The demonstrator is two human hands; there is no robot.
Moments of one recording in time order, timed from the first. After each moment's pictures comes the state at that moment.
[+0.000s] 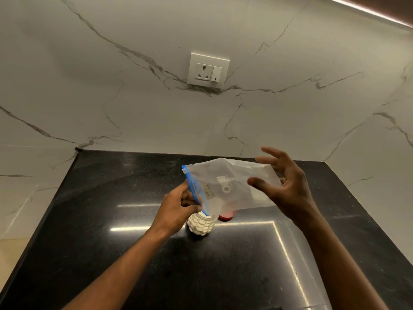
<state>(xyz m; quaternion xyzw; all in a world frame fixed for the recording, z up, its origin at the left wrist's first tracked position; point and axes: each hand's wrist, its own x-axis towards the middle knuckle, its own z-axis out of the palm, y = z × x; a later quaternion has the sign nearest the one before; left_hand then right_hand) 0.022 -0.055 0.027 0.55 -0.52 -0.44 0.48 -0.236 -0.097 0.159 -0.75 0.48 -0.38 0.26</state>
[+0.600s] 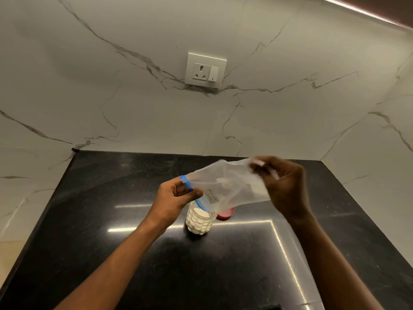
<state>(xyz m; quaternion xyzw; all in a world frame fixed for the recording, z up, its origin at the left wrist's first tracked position) 0.029 -0.059 0.044 0.45 -0.42 -0.52 0.59 -0.221 -0.099 0.156 -0.75 0.43 -0.46 0.20</state>
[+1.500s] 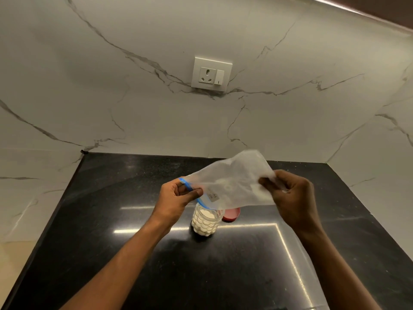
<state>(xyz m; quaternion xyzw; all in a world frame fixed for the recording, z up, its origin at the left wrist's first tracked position) 0.037 -0.060 0.038 0.46 -0.39 -0.52 0.60 -0.233 -0.080 0.147 -0.73 0.50 -0.41 0.21</state>
